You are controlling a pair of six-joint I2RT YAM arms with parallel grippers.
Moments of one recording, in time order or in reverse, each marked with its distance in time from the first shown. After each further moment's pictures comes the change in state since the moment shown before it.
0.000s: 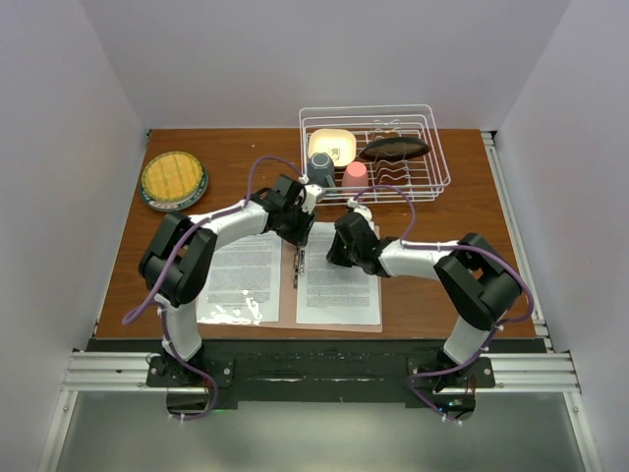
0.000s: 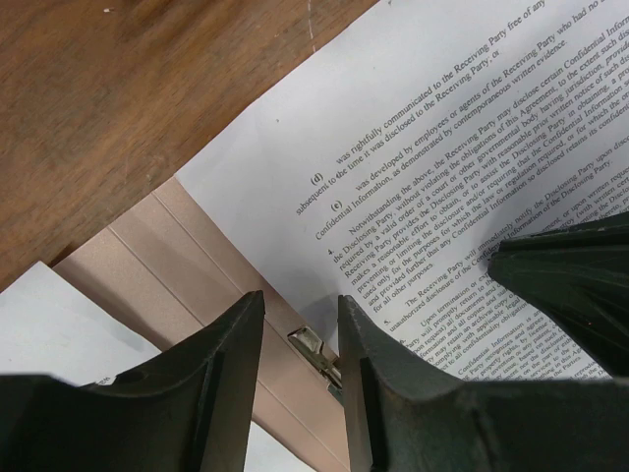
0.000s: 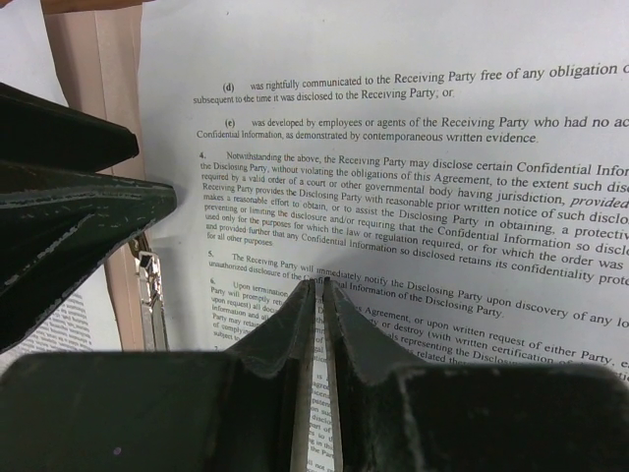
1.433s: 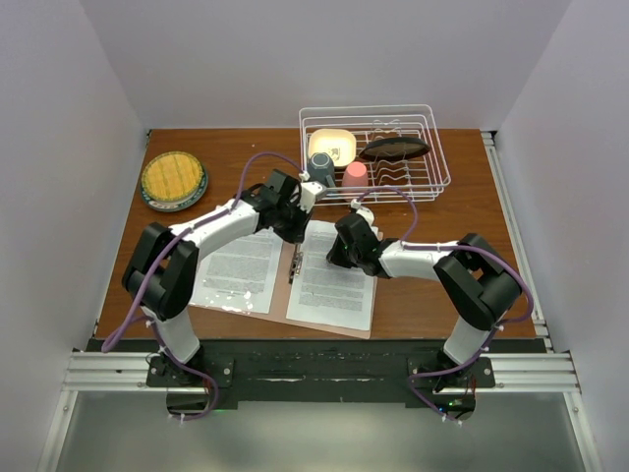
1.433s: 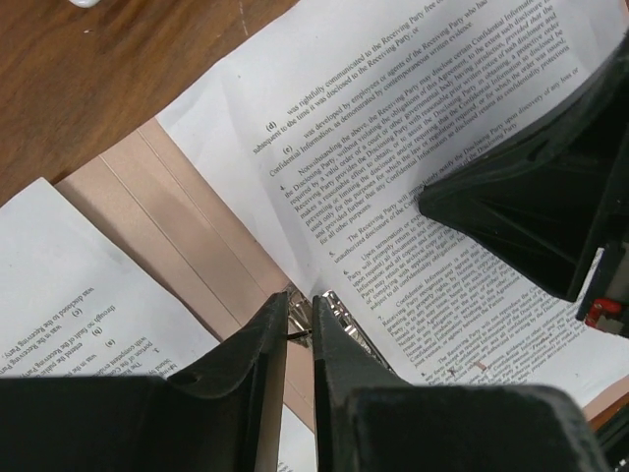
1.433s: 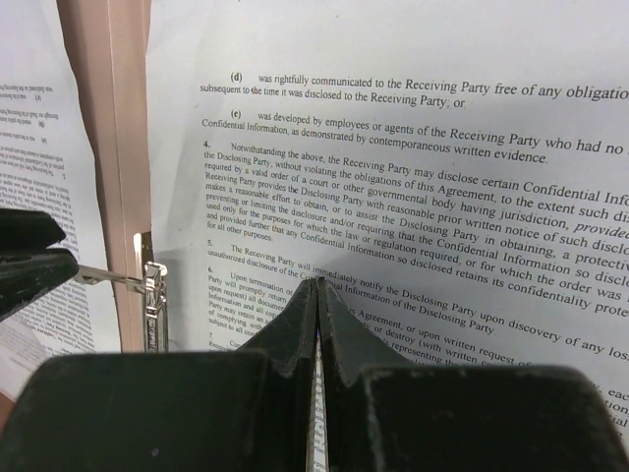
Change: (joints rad) left arm -0.003 -0.123 -0.005 -0.095 0.069 0.081; right arm 0.001 0.001 -0.016 0.015 0.008 0.064
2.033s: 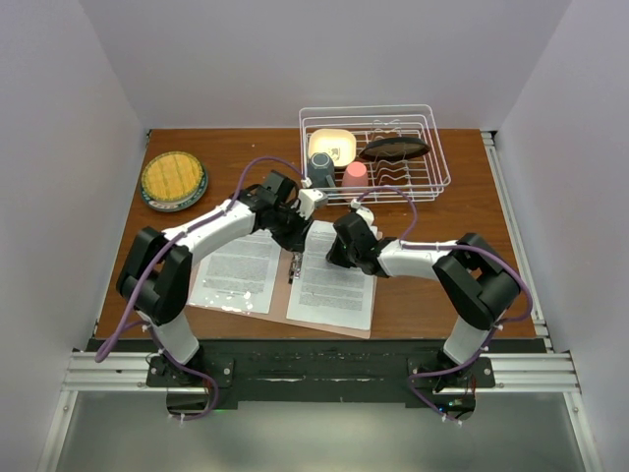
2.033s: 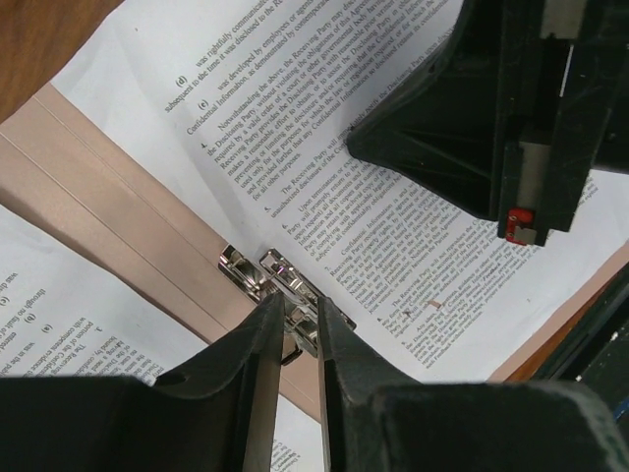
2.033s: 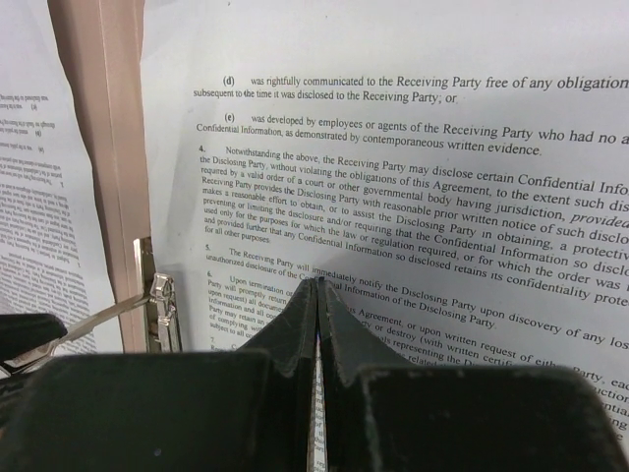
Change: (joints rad) left arm 0.000 -0.037 -0.005 -0.109 0.126 0.061; right arm 0.006 0.006 0.015 -0.026 0.018 0.026
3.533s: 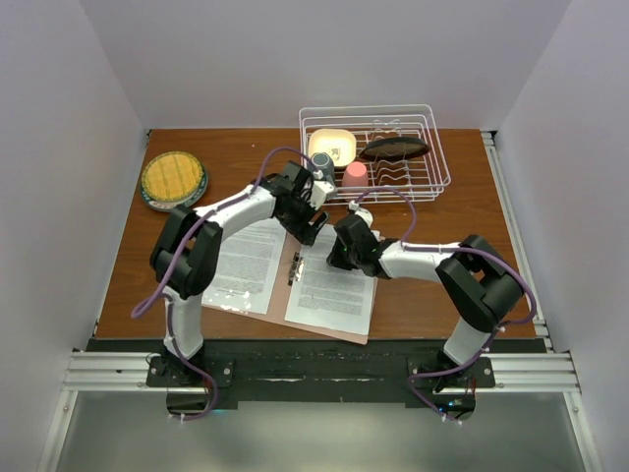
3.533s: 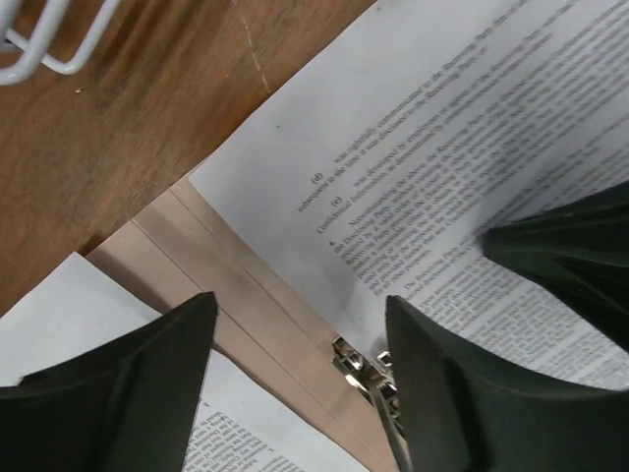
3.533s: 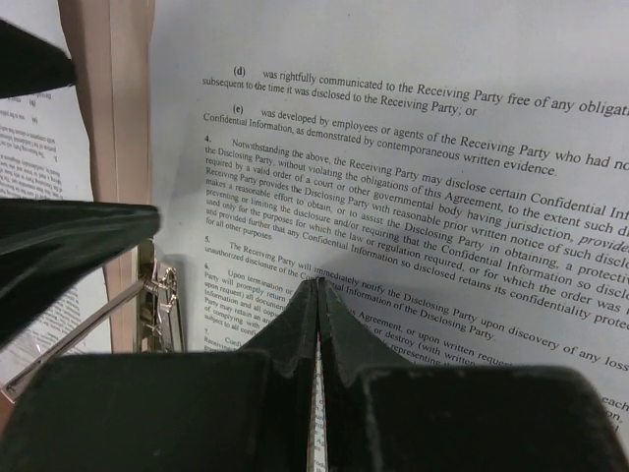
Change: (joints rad) left arm 0.000 0.231 0.229 -0.033 -0.127 0.066; right arm 0.006 -0.022 -0.009 -0.011 -0.019 -0.040
